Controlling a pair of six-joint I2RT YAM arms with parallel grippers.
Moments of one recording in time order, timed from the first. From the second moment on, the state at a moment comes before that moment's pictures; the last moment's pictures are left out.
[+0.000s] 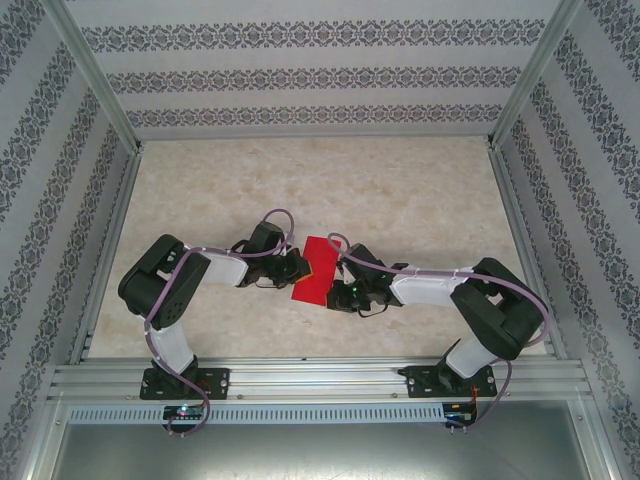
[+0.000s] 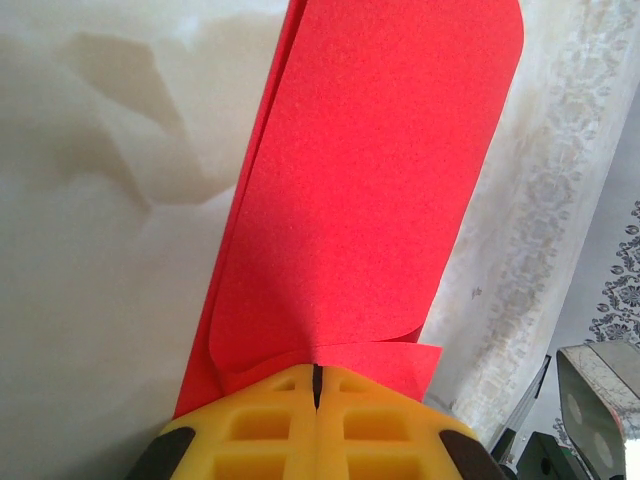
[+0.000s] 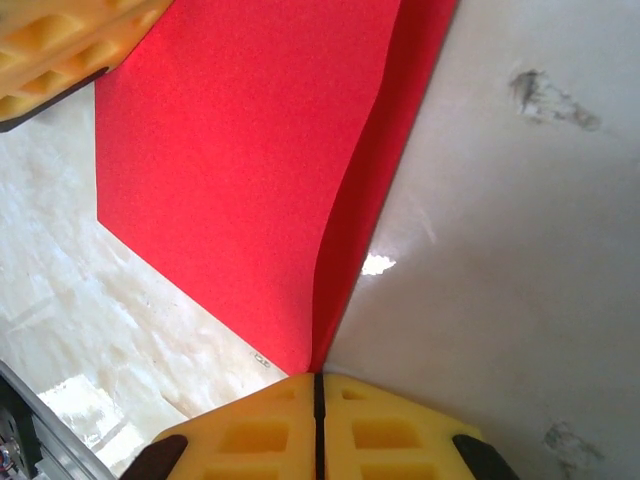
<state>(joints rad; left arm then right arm) -0.51 1.80 0.73 0.22 0.54 -1.00 0.76 1.57 0.63 -0.13 -0.40 0.82</state>
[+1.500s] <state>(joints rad) -0.51 1.80 0.73 0.22 0.55 -0.98 0.76 1.73 0.77 -0.05 -0.44 0.84</state>
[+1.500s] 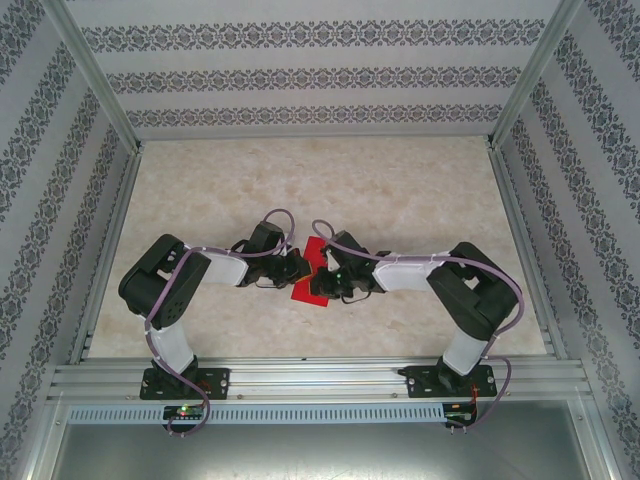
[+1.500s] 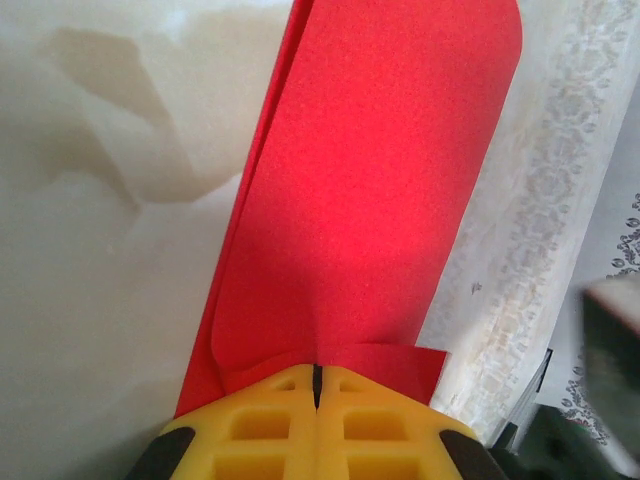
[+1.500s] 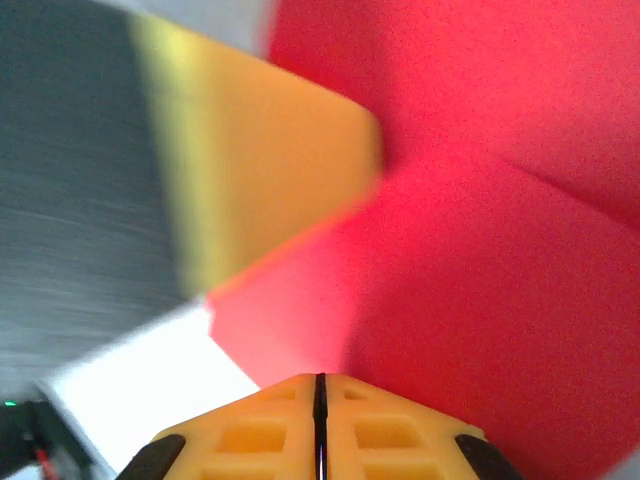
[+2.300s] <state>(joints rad) -0.51 1.80 0.73 0.20 0.56 -0.97 0.75 1.73 0.74 0.04 -0.44 0.87</state>
